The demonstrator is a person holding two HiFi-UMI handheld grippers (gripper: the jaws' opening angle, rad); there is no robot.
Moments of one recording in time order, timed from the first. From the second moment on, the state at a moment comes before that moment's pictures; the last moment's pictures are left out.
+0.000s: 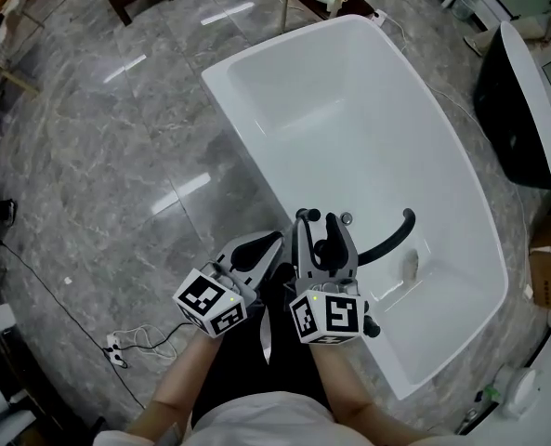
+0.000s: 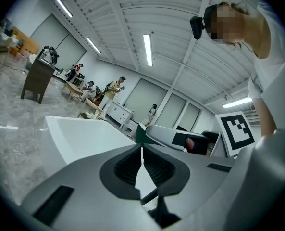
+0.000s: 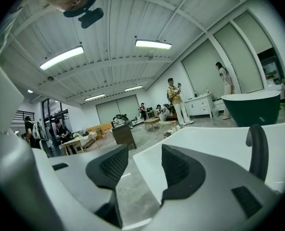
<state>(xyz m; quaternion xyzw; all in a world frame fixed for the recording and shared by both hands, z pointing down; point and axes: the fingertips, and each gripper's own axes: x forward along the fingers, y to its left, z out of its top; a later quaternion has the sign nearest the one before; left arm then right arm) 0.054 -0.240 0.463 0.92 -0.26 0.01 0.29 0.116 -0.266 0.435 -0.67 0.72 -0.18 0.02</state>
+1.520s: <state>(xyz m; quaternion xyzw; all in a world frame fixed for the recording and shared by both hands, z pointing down) 0.053 -0.253 0.644 0.89 -0.28 0.06 0.36 0.140 -0.285 0.627 -0.71 0.67 -0.22 -0.07</state>
